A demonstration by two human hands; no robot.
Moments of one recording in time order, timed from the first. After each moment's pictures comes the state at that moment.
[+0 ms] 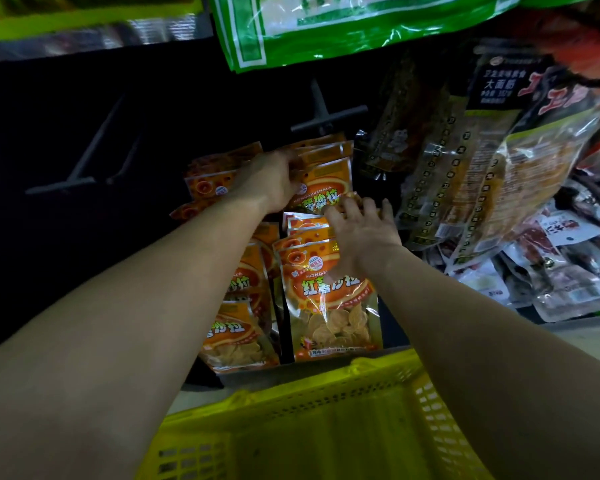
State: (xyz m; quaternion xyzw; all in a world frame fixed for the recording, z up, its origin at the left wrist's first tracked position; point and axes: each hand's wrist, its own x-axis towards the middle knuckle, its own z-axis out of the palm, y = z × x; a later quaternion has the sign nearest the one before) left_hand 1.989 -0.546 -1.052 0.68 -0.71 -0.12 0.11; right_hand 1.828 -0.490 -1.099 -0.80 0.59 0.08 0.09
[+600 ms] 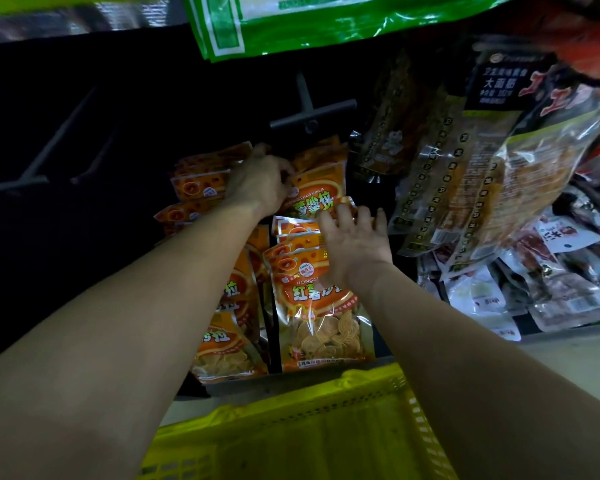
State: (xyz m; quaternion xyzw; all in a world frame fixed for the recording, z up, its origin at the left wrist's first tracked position) left_hand 1.985 -0.559 -1.066 0.70 -0.71 -0.06 0.10; right_hand 1.833 -0.488 -1.120 -0.79 0.61 0.05 0.07
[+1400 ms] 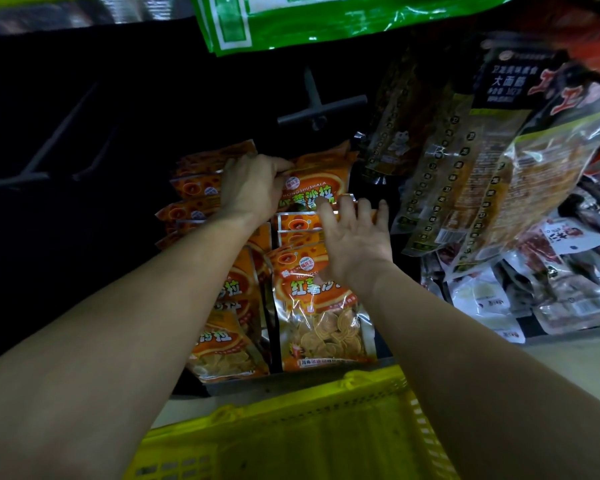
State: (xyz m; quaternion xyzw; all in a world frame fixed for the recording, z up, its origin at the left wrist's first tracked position) left_hand 1.999 -0.549 -1.072 0.66 -0.74 -0.01 0.17; right_hand 1.839 -0.490 -1.116 -0.78 0.62 0.04 0.04
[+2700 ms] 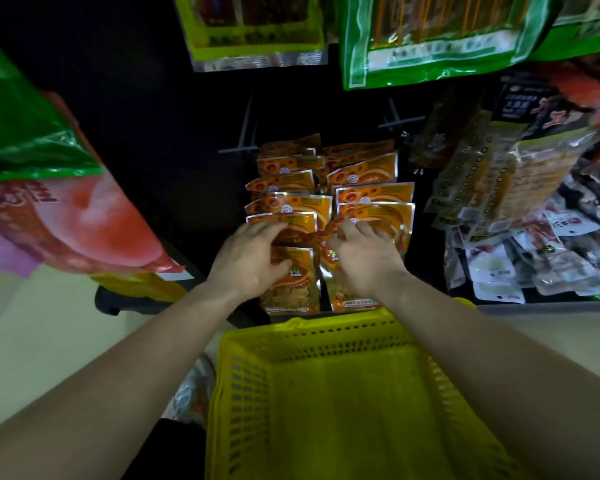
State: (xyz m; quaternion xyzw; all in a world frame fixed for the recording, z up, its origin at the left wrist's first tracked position) left_hand 2.089 -0.336 -1.030 0.68 -0.72 -0.12 0.07; right_hand 1.876 -0.376 -1.062 -0.87 0.49 0.04 0.02
